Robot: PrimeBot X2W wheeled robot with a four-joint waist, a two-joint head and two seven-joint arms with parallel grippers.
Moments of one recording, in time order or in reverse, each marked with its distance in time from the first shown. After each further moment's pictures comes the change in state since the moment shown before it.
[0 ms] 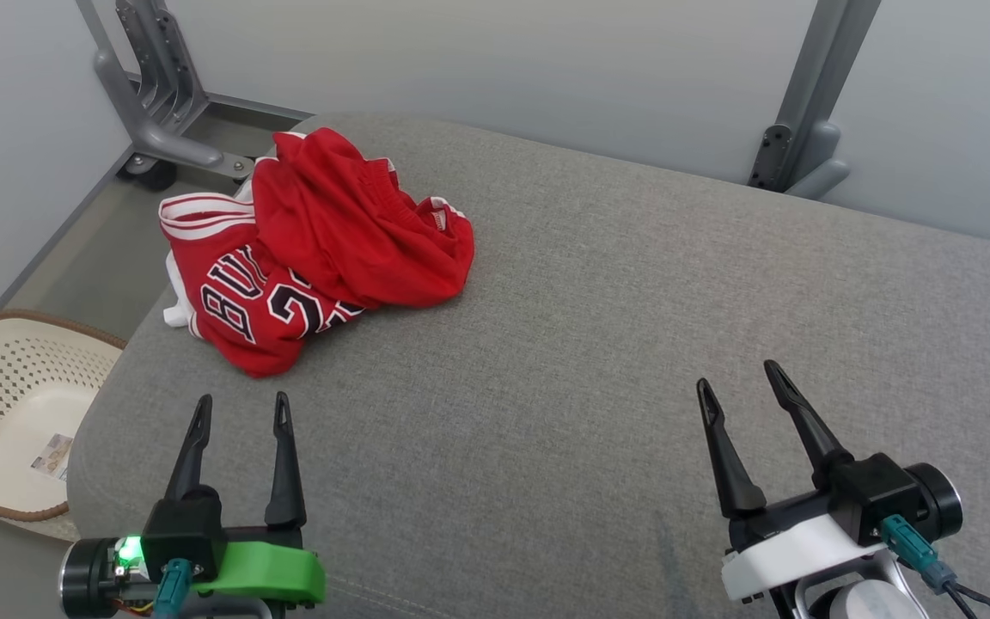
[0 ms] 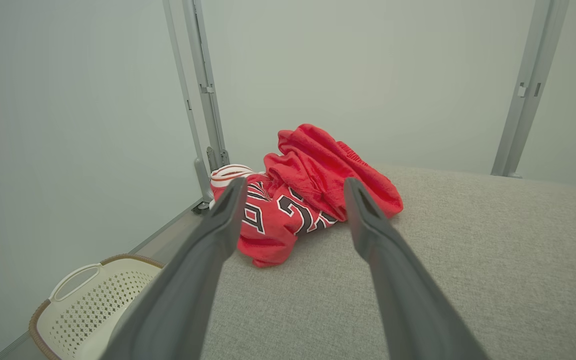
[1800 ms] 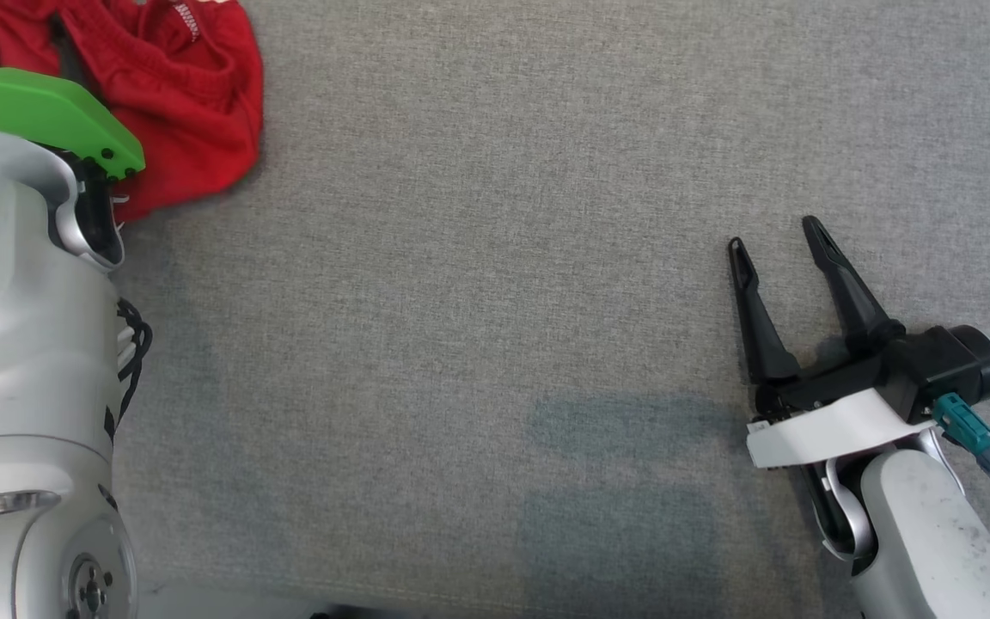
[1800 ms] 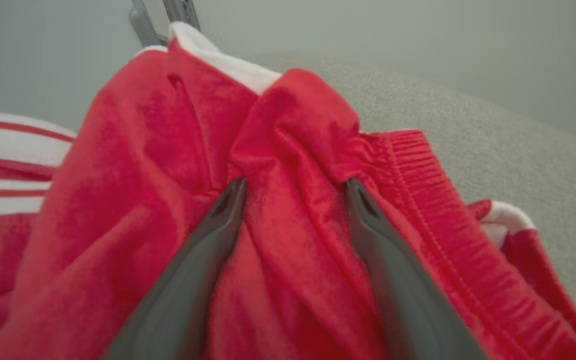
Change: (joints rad) left arm -1.118 0.093 0.264 1.030 -0.197 -0.037 0.106; right arm -0.238 -0.097 0.009 0.032 0.091 0.000 -0.004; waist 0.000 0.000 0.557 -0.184
